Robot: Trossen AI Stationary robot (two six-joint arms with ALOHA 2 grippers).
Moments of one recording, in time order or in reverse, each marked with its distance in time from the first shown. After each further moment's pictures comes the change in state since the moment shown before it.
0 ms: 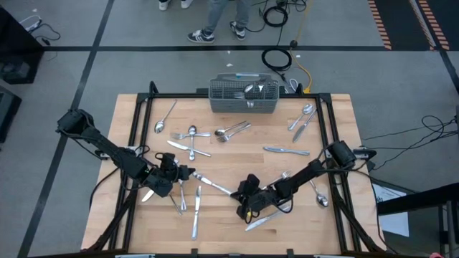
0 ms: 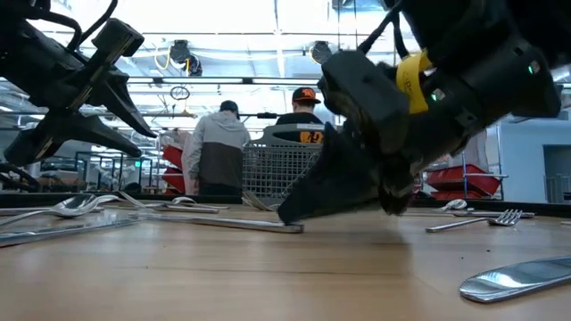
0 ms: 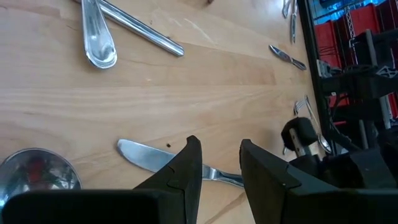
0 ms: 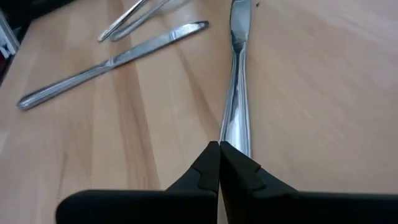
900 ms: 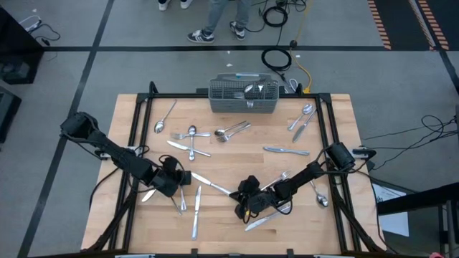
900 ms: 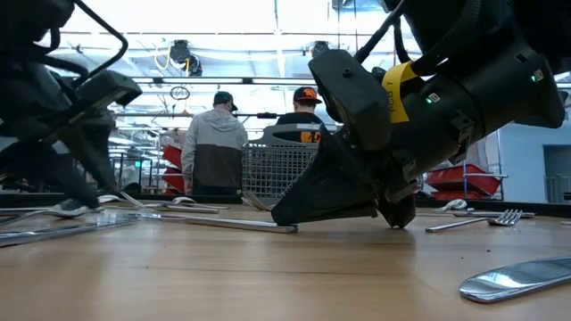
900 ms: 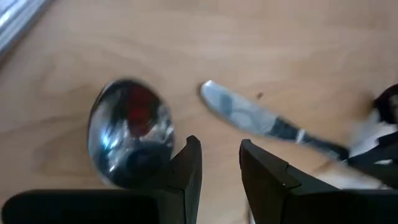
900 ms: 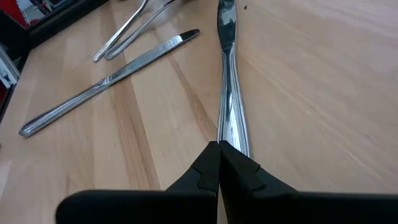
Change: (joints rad) left arm 0.043 0.112 0.000 -0.093 0.317 -0.080; right arm 0.004 0.048 0.004 -0.027 0.039 0.121
